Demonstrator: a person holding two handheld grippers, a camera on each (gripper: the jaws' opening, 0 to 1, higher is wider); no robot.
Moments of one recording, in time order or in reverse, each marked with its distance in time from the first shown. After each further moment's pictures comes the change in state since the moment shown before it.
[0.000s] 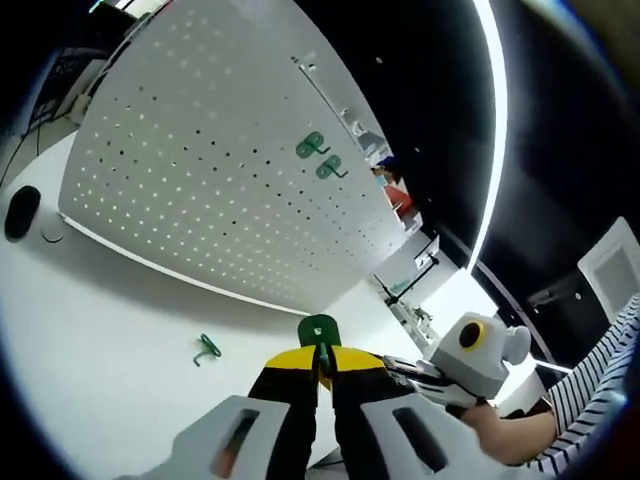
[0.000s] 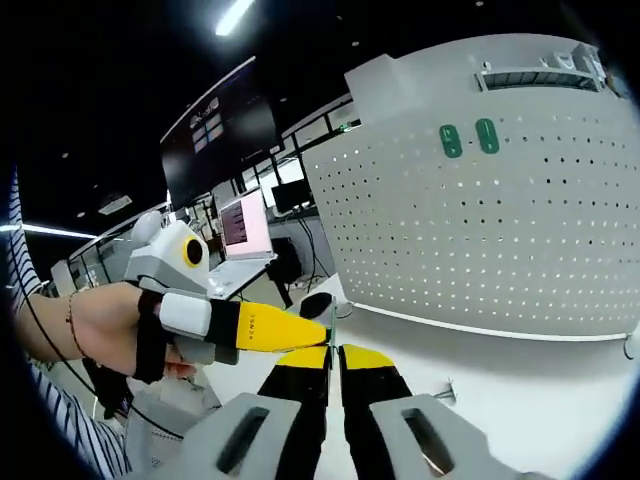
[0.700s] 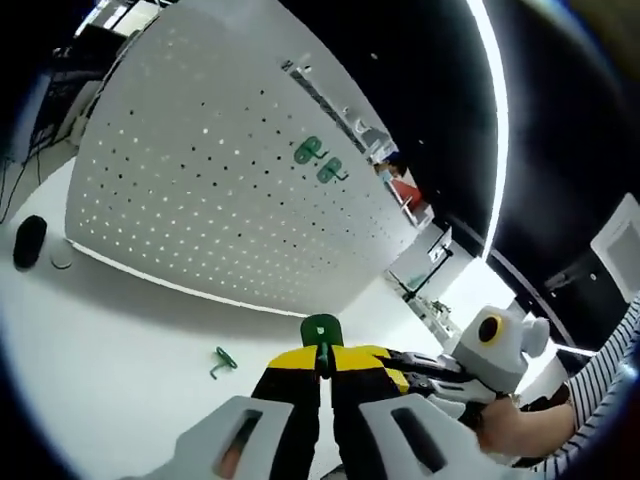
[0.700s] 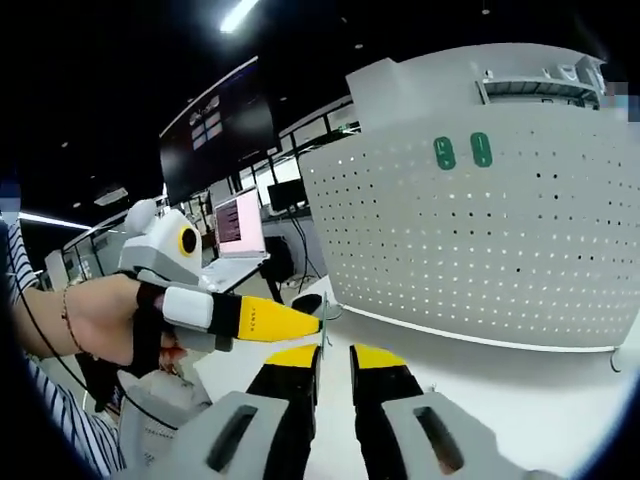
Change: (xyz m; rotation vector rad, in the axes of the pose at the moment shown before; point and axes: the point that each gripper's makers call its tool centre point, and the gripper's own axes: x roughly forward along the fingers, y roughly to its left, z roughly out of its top) left arm 0.003 0.002 0.011 0.149 0.004 0.098; right arm -0.011 -0.012 0.009 -0.035 0.003 -0.036
